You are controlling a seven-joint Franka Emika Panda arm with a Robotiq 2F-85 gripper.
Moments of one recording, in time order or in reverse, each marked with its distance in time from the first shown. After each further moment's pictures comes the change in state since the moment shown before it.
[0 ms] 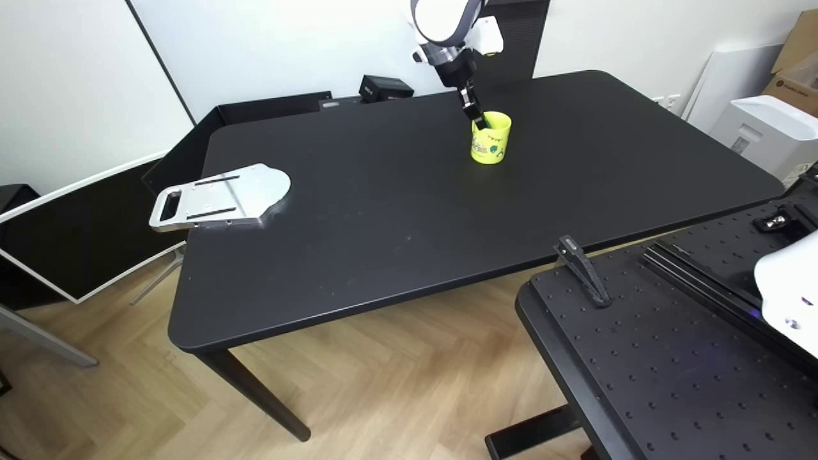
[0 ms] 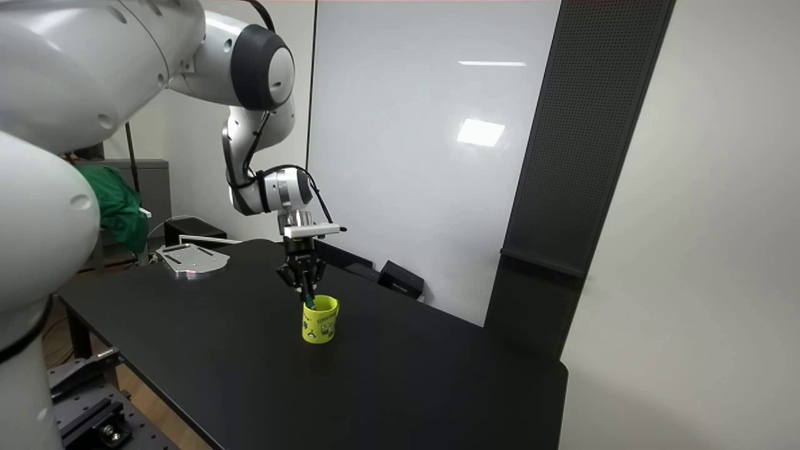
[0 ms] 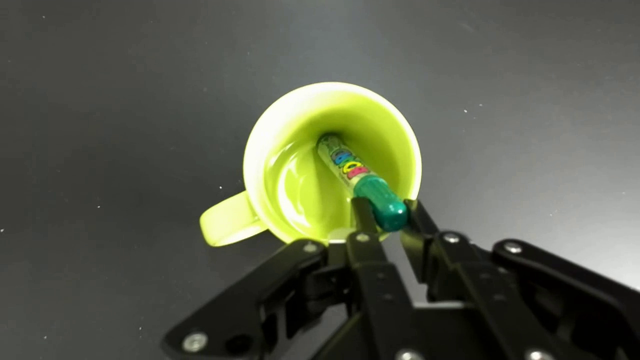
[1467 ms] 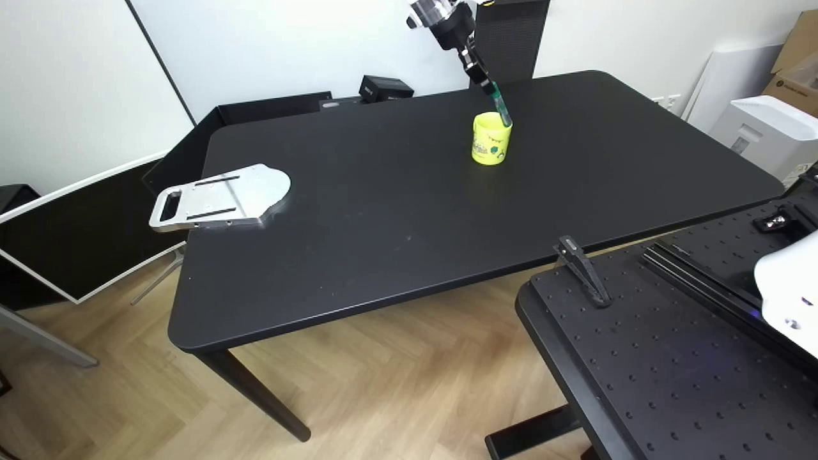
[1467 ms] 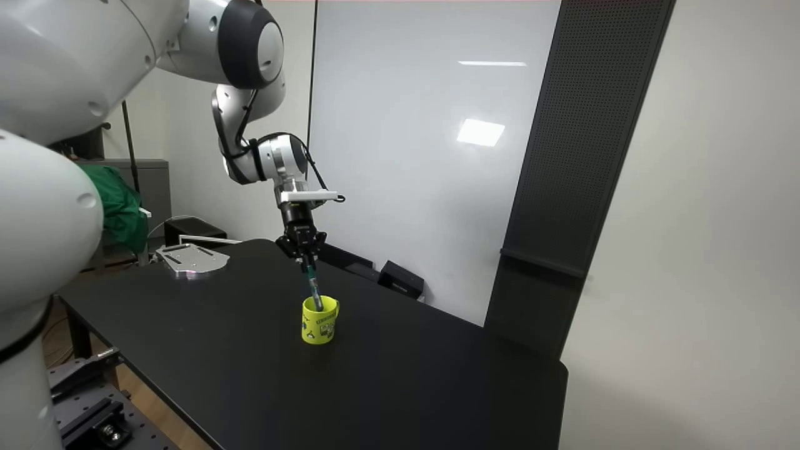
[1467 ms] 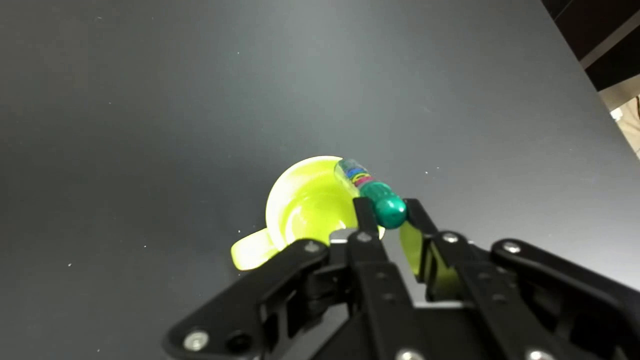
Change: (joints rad) arm 0.033 -0.088 0.016 0.060 -0.017 -0.262 -0.020
